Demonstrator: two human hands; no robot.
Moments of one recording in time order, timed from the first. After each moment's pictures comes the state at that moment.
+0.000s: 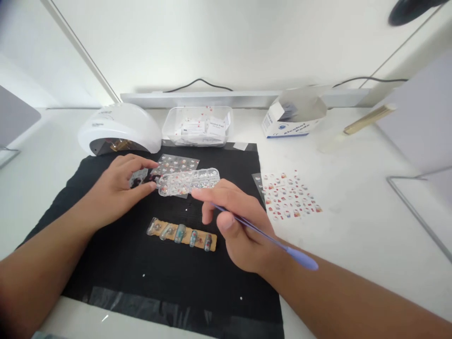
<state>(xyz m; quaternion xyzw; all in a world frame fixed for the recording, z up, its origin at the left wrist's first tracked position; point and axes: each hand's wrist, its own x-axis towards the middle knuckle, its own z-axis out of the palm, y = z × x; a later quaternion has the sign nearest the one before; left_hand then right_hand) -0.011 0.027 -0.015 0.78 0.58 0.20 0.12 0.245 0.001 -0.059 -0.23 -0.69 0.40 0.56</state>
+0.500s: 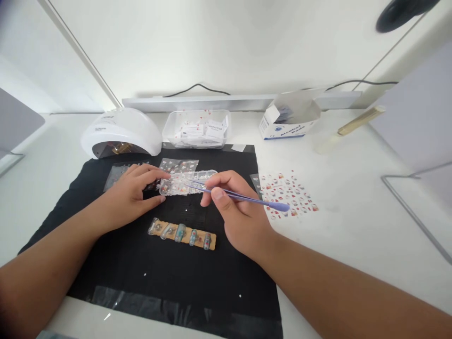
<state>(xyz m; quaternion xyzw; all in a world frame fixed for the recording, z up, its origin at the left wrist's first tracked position) -0.011 0.028 -0.027 0.83 0.52 0.12 0.13 0.242 0.008 -0.058 -0.32 -0.57 0.52 0.55</state>
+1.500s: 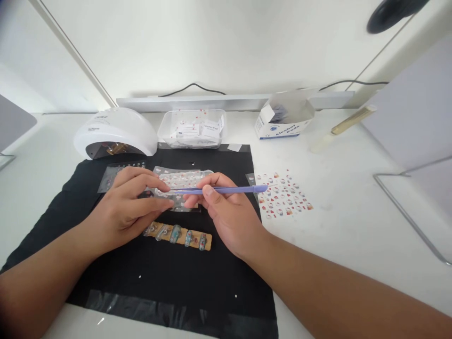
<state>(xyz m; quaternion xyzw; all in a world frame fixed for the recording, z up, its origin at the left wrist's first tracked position) 0.005 0.007 -0.018 0.91 0.33 0.24 0.01 0.229 0.005 -0.052 -0.27 -0.40 0.70 0.52</state>
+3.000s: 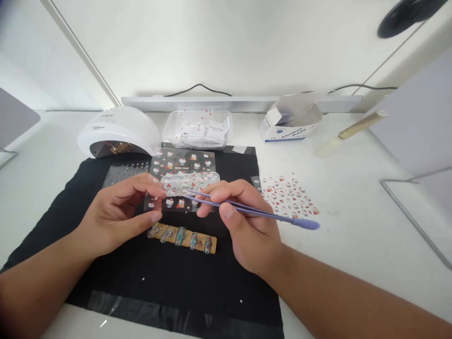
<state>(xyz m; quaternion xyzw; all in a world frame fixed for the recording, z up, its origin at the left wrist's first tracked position) 0.007 -0.001 -0.020 0.74 0.39 0.39 0.39 0.239 -0.003 -0.047 -0.24 -0.56 0.52 0.59</state>
